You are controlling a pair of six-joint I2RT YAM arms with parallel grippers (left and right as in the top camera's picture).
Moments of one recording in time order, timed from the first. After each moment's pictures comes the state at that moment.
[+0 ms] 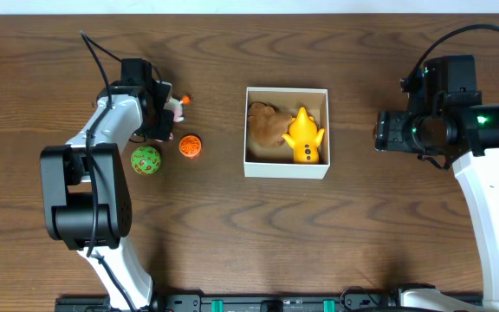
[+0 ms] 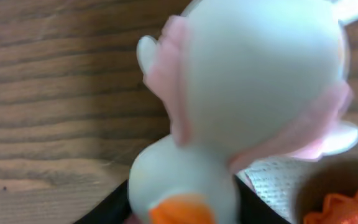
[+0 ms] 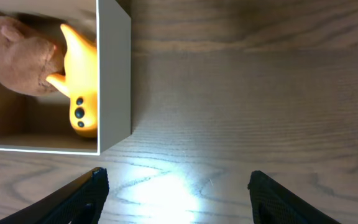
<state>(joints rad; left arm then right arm) 0.02 2.00 1.32 -0.64 -0.01 0.22 0.07 1.40 1.41 -1.18 -0.05 0.17</state>
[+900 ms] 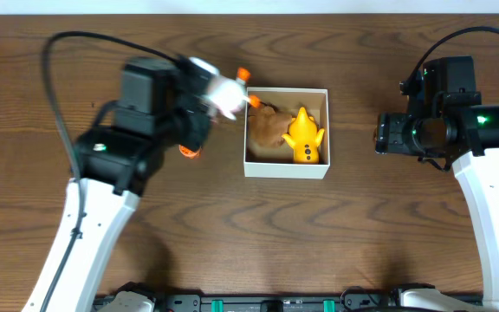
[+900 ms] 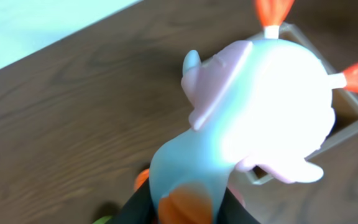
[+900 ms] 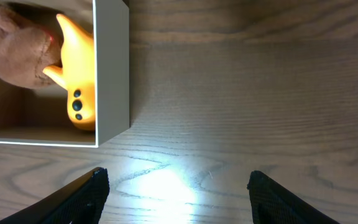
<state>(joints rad) -0.33 1.30 1.38 -0.87 0.13 0.20 0.07 1.40 1.41 -1.21 -0.05 0.17</state>
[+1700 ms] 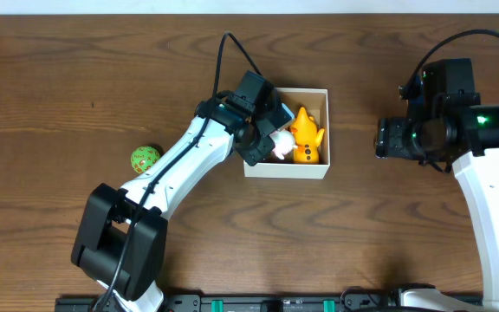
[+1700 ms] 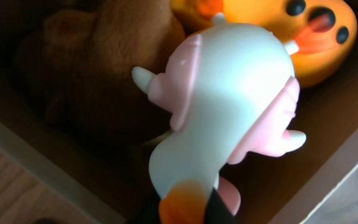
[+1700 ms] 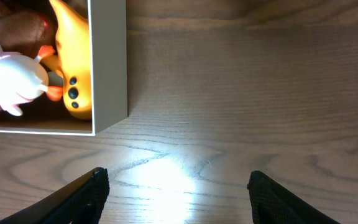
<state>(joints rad) -0.54 1.81 1.37 -0.78 0.14 0.35 0.07 1.40 1.41 -1.24 -0.05 0.16</state>
